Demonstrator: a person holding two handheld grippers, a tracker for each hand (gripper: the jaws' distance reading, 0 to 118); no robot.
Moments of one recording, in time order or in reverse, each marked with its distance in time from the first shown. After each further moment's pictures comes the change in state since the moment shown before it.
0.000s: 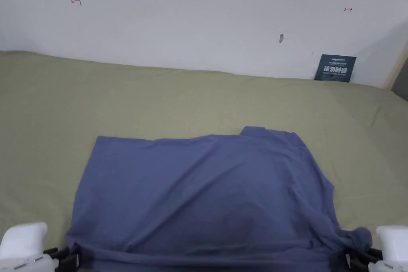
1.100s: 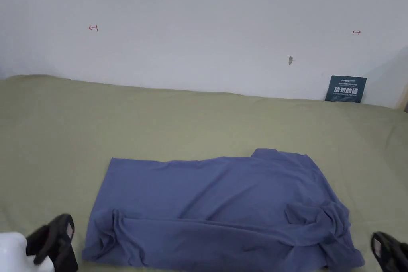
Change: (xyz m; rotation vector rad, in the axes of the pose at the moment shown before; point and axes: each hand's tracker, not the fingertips) left arm 0.036 -0.033 0.074 0.633 0.087 -0.019; right arm -0.021 -0.030 0.056 0.530 -0.021 -0.009
